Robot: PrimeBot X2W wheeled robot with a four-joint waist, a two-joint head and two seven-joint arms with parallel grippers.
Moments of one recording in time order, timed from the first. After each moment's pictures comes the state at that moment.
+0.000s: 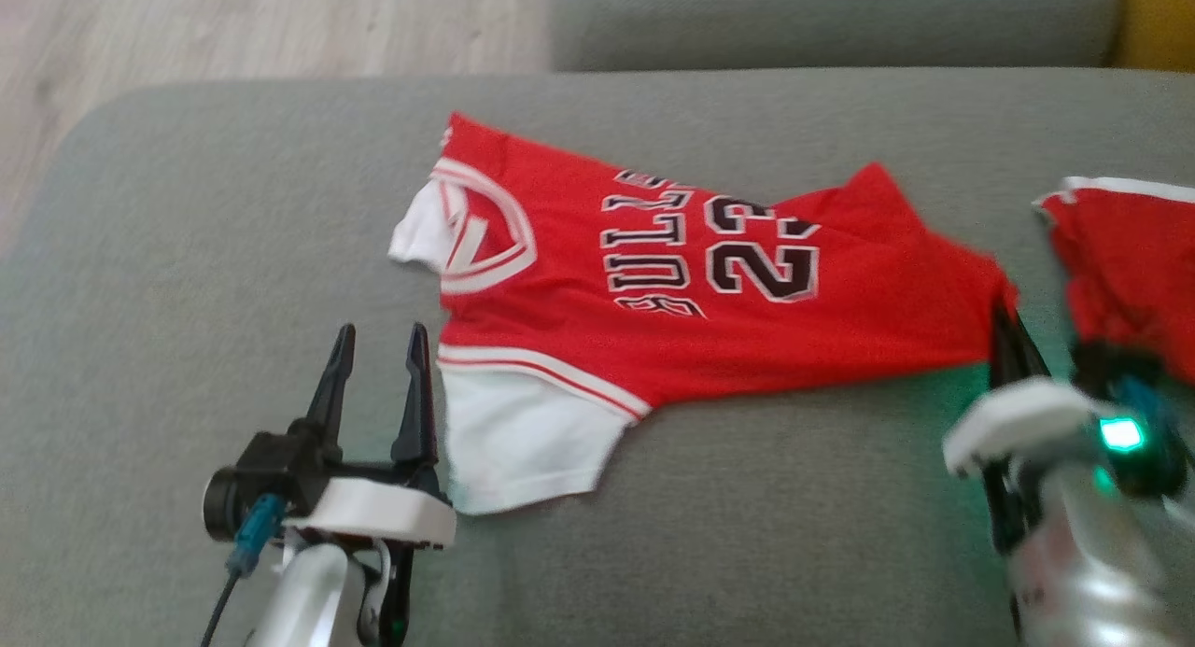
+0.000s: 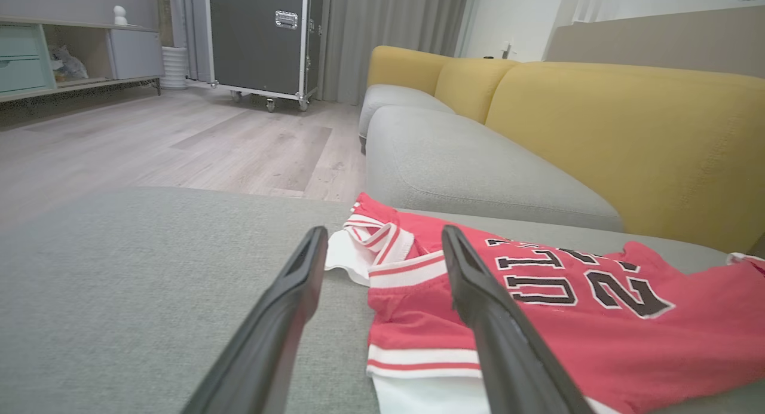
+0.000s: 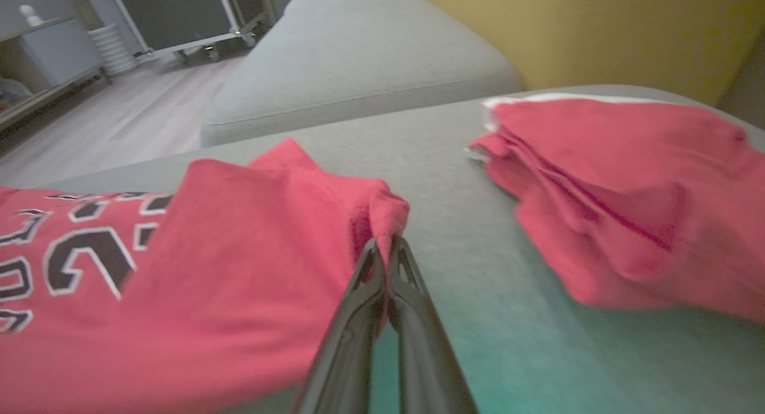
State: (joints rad) left arm -0.20 0.05 -0.22 0.37 -0.28 -0.02 -0.25; right arm -0.46 -0.05 -0.26 0.91 -0.01 0.13 -0.25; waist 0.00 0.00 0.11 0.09
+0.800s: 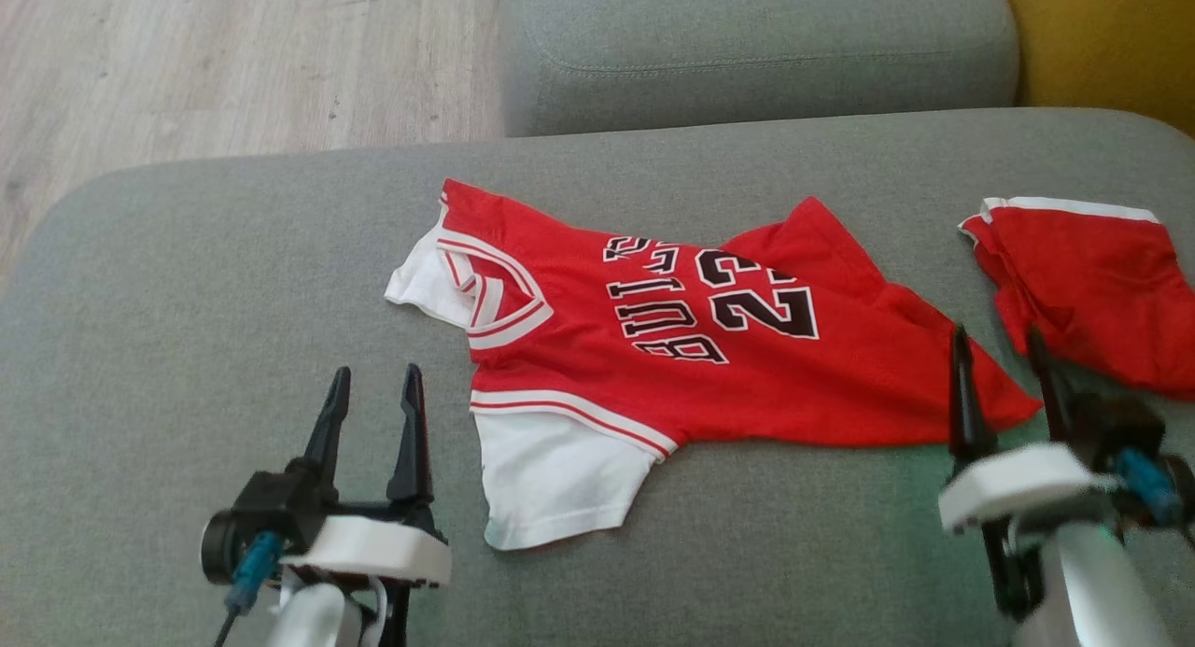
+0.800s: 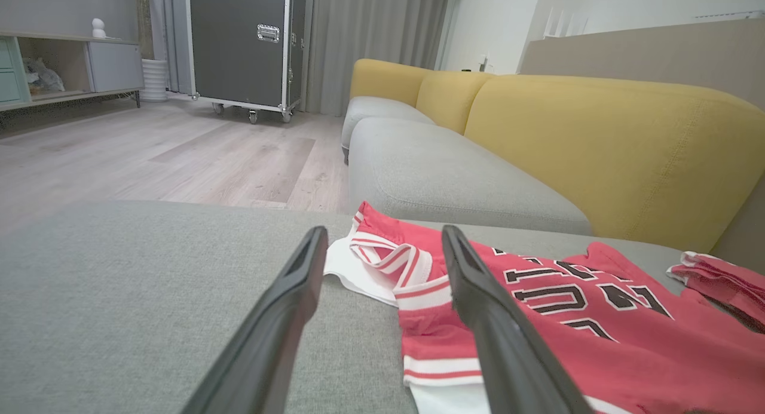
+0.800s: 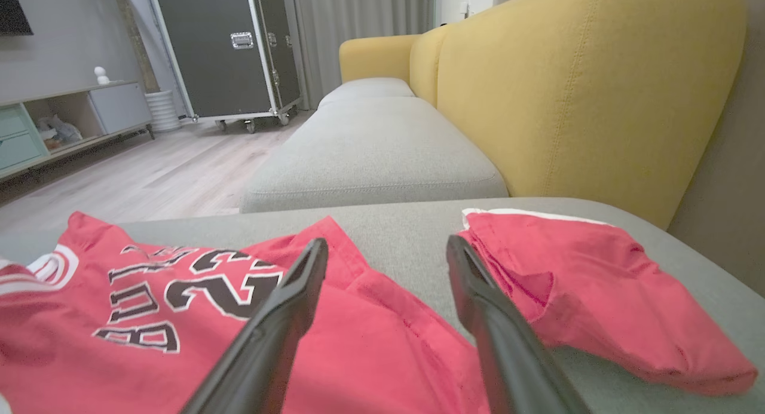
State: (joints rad) left arm -0.13 0.05 -0.20 0.36 -0.28 -0.02 -0.25; right arm -0.21 -0.05 -0.12 0.50 0.02 0.13 -0.25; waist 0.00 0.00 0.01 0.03
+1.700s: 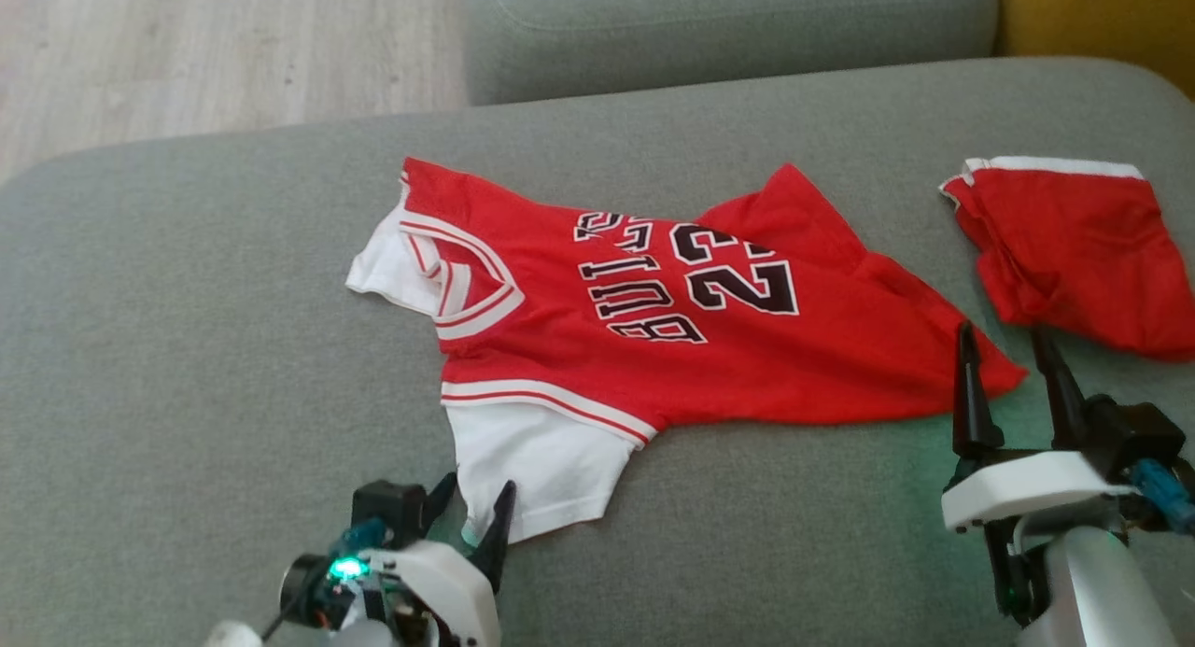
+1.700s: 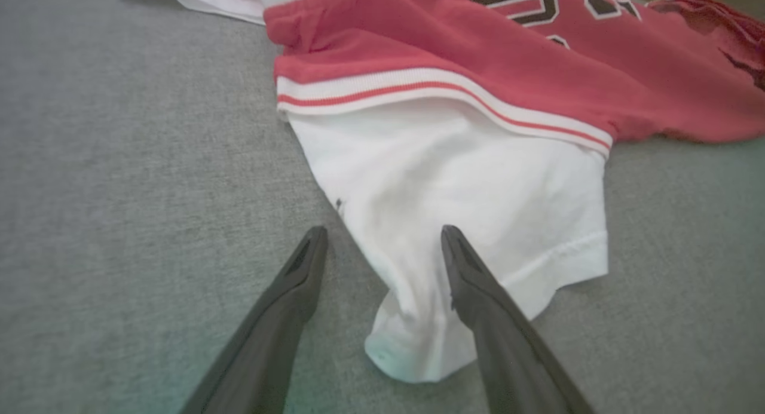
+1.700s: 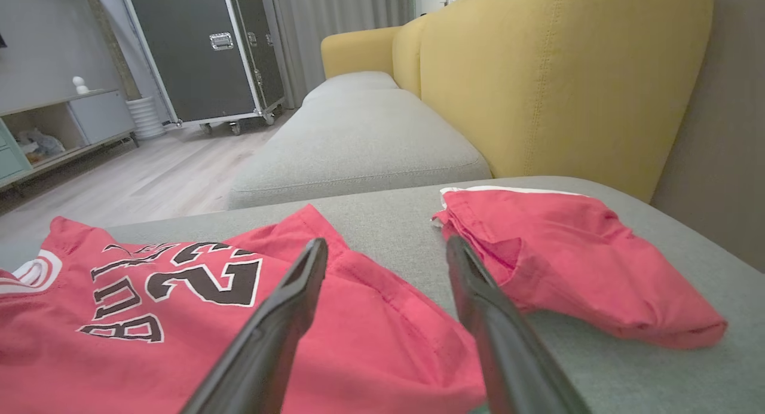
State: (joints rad) left arm -0.14 0.06 -0.36 0.54 -0.31 -0.09 0.07; right arm -0.14 -0.05 -0.10 0.41 0.09 0.13 -0.25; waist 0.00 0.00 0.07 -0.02
